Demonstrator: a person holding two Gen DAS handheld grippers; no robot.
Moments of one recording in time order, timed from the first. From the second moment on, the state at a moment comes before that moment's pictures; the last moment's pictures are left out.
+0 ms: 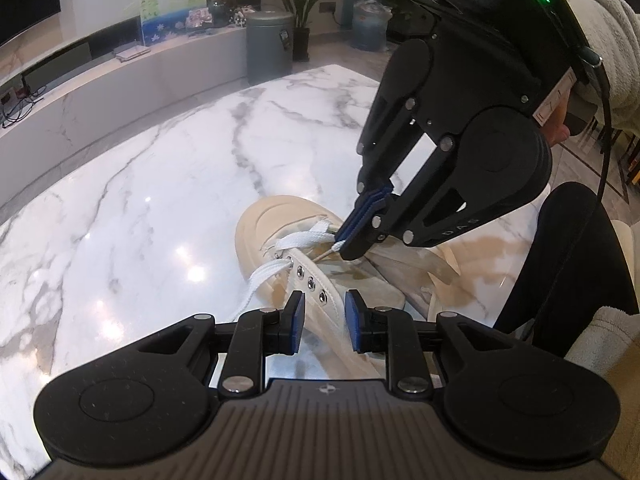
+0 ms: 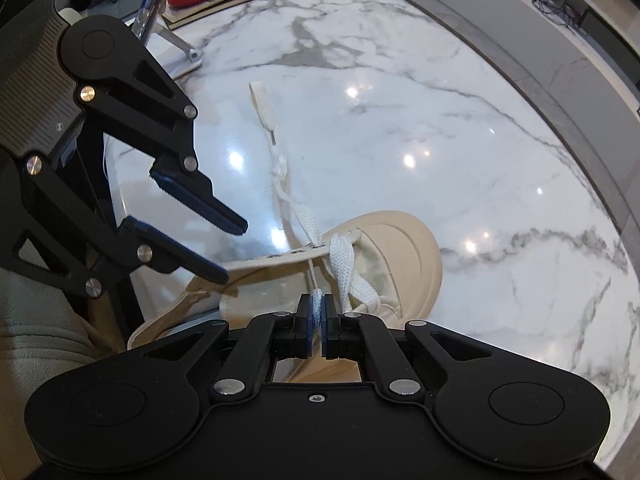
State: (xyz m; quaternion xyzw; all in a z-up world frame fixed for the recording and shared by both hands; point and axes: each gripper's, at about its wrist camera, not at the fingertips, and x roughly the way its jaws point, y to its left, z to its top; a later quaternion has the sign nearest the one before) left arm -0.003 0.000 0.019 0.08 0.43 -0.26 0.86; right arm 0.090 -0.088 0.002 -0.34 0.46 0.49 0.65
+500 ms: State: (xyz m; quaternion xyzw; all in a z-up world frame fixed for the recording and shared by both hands) left arm -0.002 0.001 0.020 0.09 0.44 -0.26 0.86; right arm 0.091 -0.092 0.002 -0.30 0.46 0.50 0.67
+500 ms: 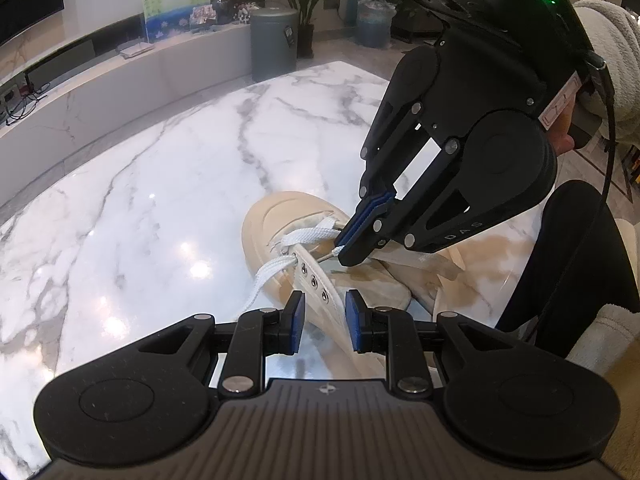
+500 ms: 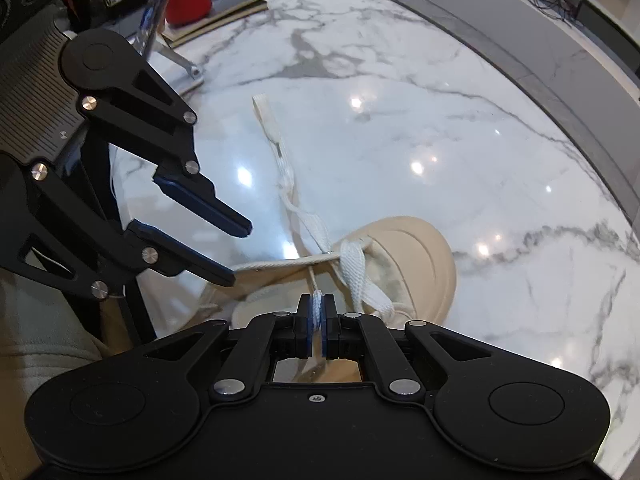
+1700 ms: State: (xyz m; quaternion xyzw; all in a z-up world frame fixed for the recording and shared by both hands) left arm 0.000 0.000 0.021 0.12 0.45 -0.25 0.85; right arm 0.093 -0.094 -0.001 -0.29 0.45 0.51 0.67
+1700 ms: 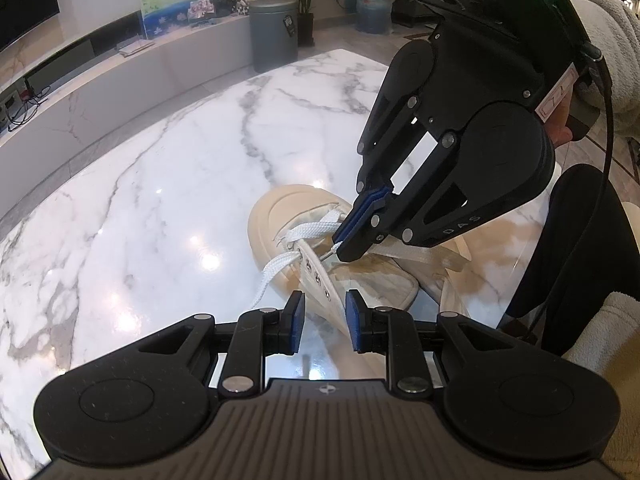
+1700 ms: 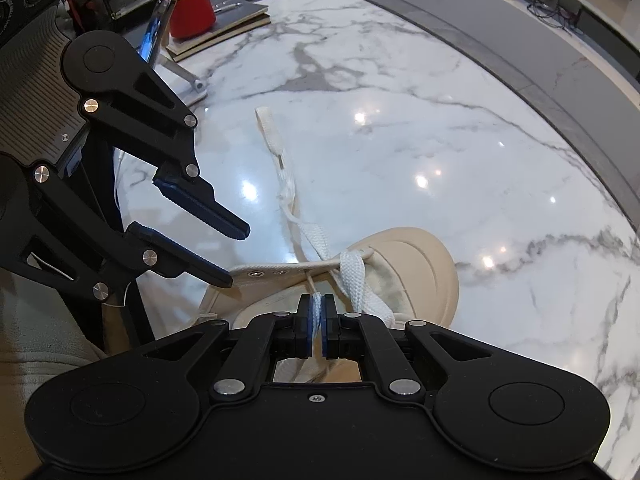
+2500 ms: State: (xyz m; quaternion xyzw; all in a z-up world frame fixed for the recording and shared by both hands) left arm 0.013 -0.032 0.002 0.38 0.40 -0.33 0.76; right arm 0.082 -0.085 -0.006 -0.31 0.43 0.54 0.66
